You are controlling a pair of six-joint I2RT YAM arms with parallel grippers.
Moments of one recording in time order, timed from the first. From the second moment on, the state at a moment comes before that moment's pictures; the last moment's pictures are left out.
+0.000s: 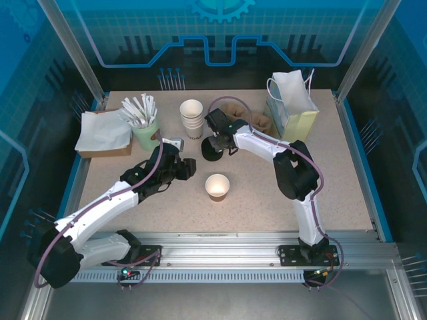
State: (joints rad) left arm -0.57 1.11 0.79 -0.40 -0.13 -0.50; right arm 0.65 2.13 1.72 -0.65 0.24 0.15
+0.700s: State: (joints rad) left arm -0.56 1.11 0.78 -0.40 -0.13 -0.50; right arm 0.65 2.13 1.73 -0.67 0.24 0.14
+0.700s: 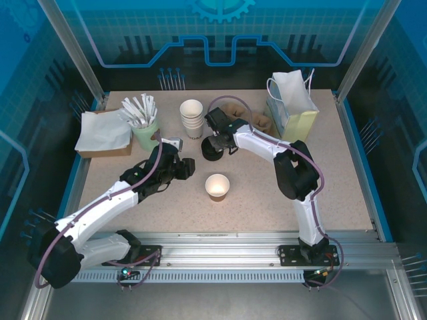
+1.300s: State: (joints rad) left arm -0.55 1.11 0.78 -0.39 -0.13 -0.50; right arm 0.65 2.13 1.76 -0.70 0.24 0.13
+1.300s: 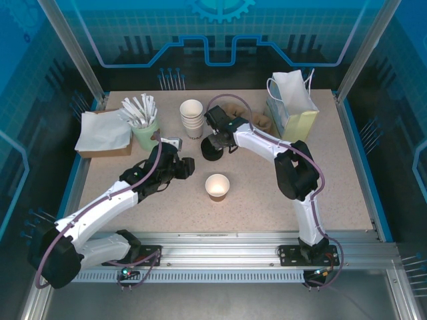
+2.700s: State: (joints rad) left arm -0.55 1.11 0.75 -0.39 -0.12 -0.50; right arm 0.65 2.16 1.78 -0.71 0.24 0.12
